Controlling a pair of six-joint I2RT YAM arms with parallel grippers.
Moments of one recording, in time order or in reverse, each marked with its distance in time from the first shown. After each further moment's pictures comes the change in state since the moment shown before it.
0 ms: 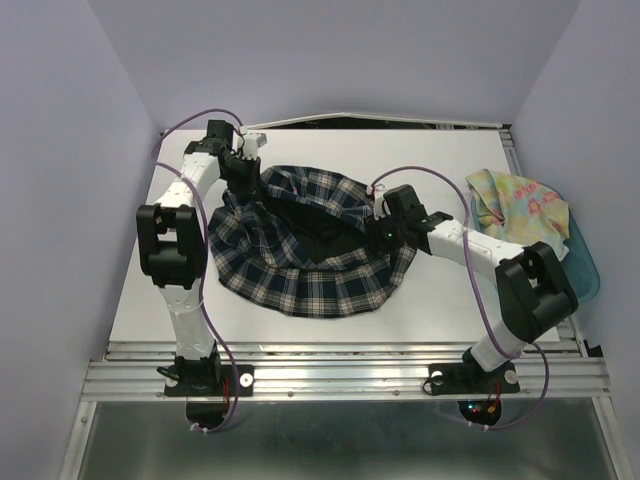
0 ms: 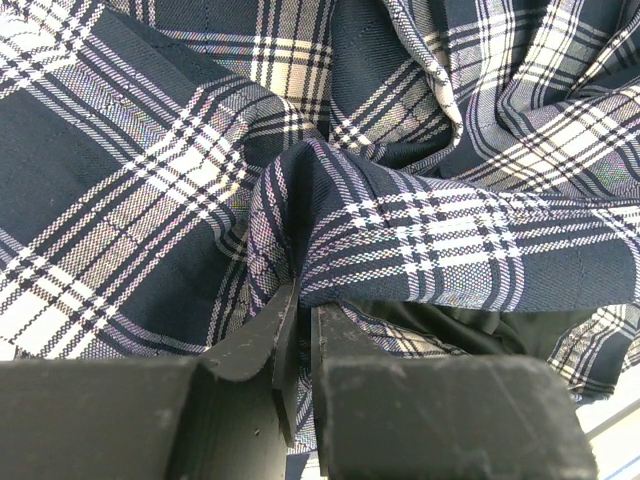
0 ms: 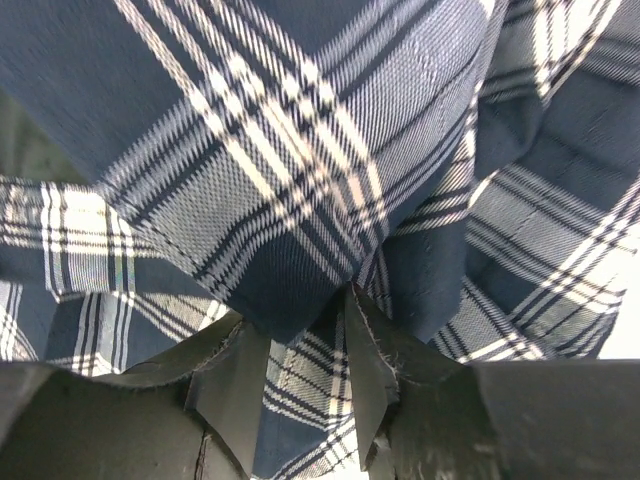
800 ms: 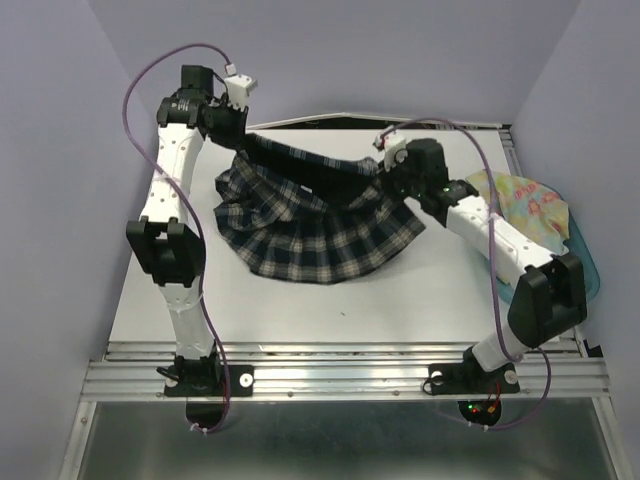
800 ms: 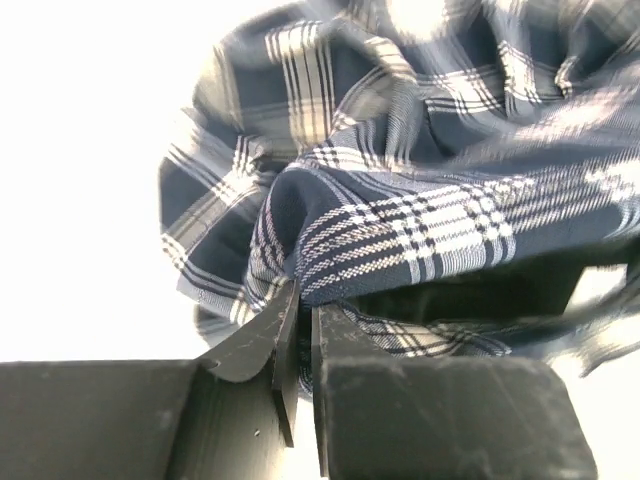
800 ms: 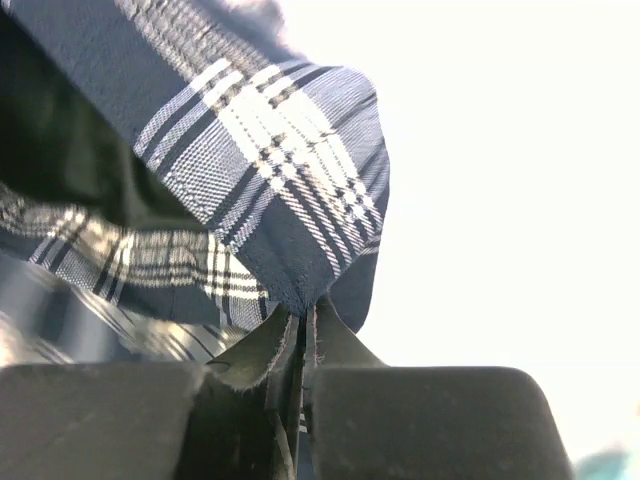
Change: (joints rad) left arm 0.020 0.031 0.445 -0.248 -0.076 0.154; right arm -0.060 -0.055 0.171 0.004 0.125 -0.273
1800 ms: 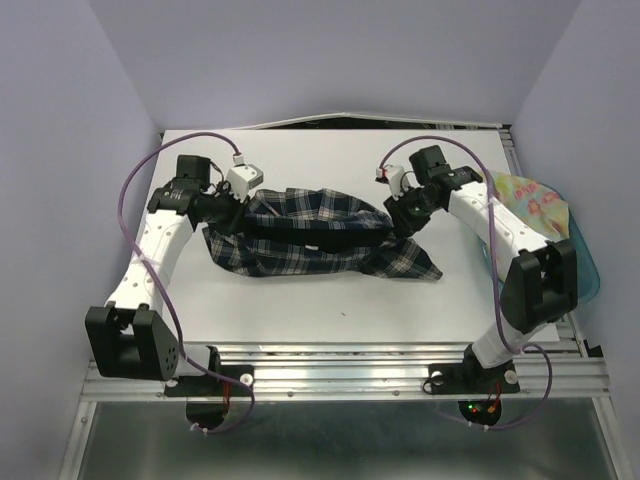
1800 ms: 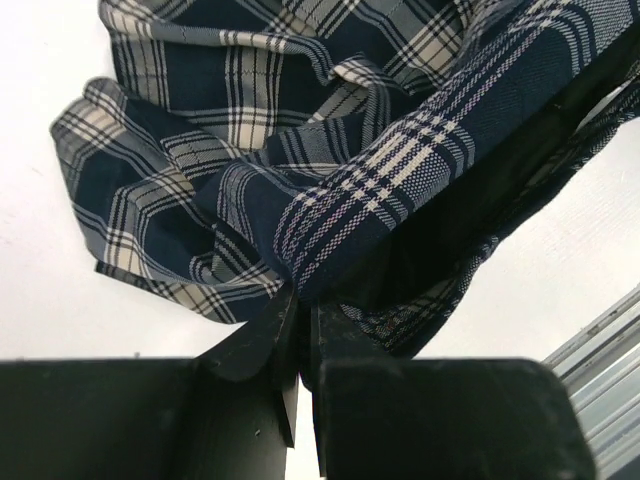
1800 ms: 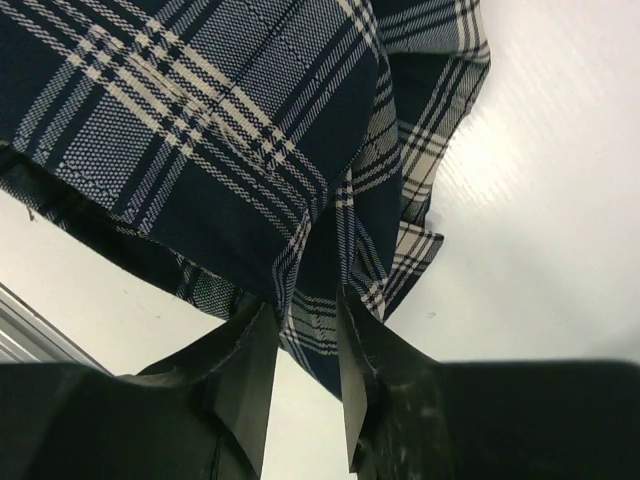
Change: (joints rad) left arm -0.024 -0.733 -0.927 0.184 0.069 0.223; right arm -0.116 0.053 0.214 -0.598 -0.233 -0.237
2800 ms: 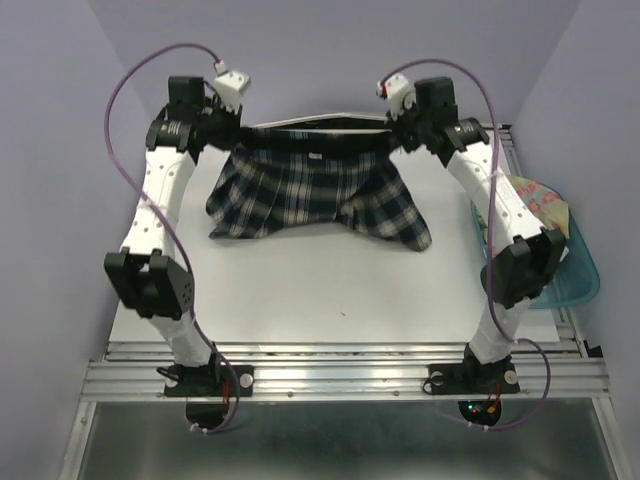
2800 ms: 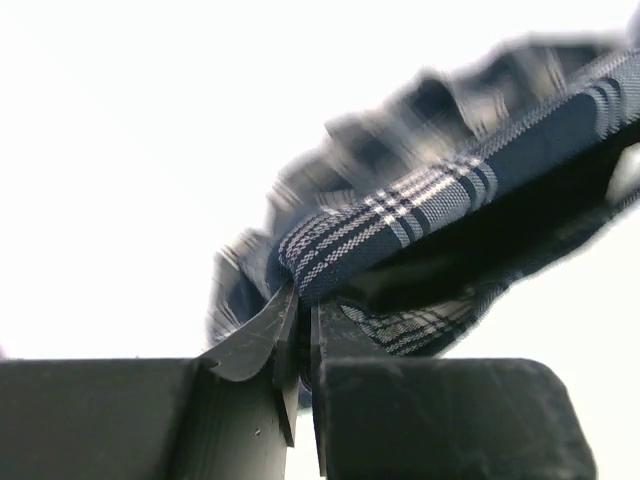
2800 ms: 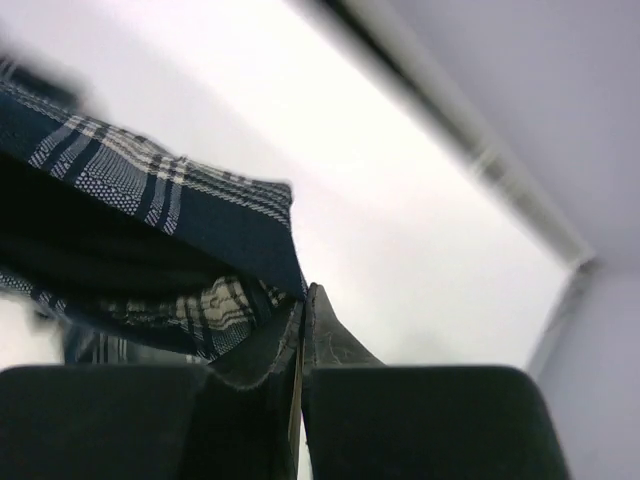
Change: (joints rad) left arm 0.004 0.306 0.476 0.056 -0.064 -0.206; right arm -0.006 0.125 0.361 0.114 0.237 -0.014
